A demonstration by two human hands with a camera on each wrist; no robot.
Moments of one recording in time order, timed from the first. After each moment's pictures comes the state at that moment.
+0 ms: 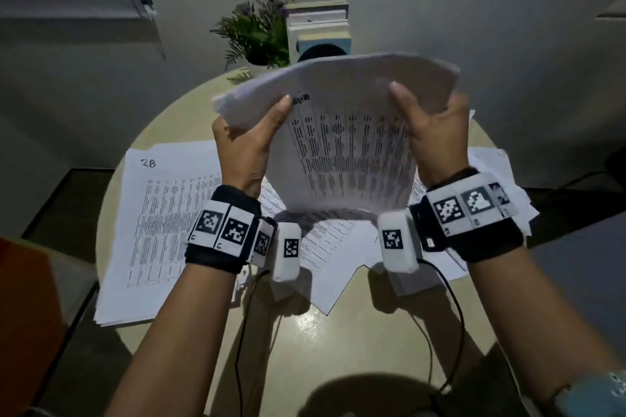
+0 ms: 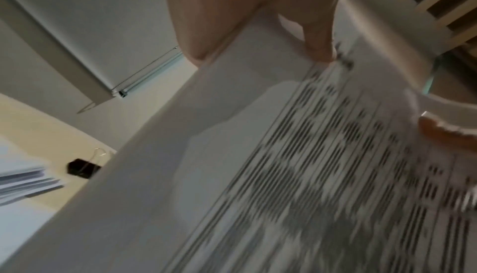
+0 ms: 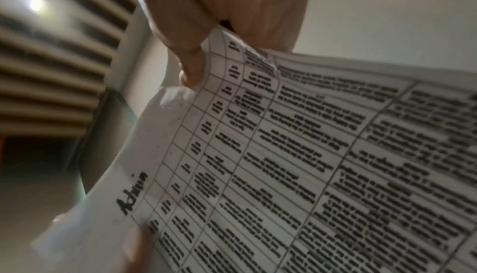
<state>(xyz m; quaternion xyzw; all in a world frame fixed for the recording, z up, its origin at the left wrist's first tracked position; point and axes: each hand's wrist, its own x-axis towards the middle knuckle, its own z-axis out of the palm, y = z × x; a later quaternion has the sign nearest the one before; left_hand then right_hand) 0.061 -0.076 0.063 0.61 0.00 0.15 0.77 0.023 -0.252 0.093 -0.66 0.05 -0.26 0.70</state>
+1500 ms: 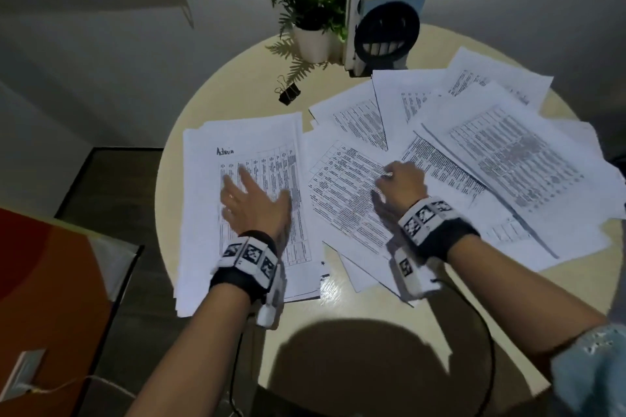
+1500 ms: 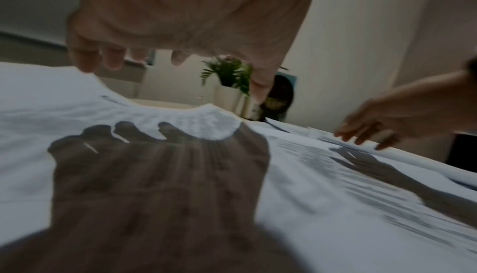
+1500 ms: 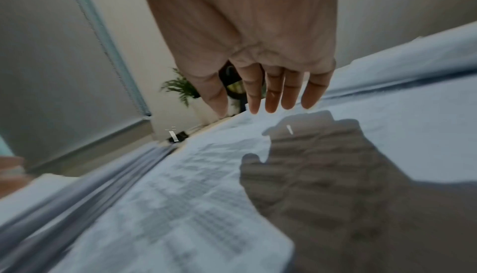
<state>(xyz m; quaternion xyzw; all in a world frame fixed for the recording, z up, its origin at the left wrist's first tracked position) 0.073 0.060 -0.073 0.94 0.19 -0.12 0.25 0.083 -0.162 -0.090 -0.92 0.22 0.12 0.31</state>
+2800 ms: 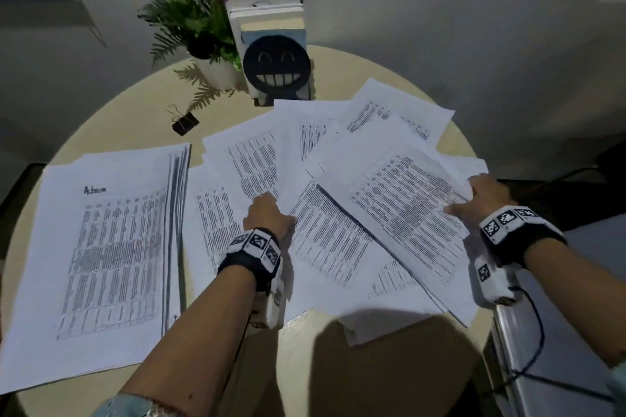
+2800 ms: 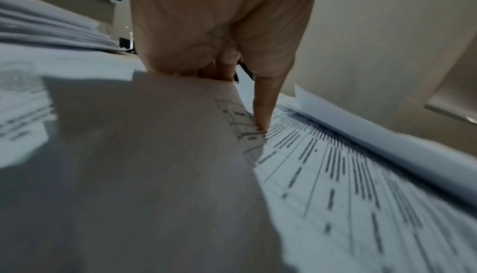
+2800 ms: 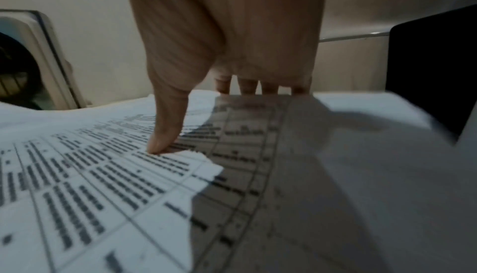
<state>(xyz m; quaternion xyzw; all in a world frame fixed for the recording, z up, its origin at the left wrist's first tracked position) 0.127 -0.166 -0.107 0.93 0.10 -0.24 0.25 0.081 -0.504 -0.082 -0.93 0.27 0.18 0.15</state>
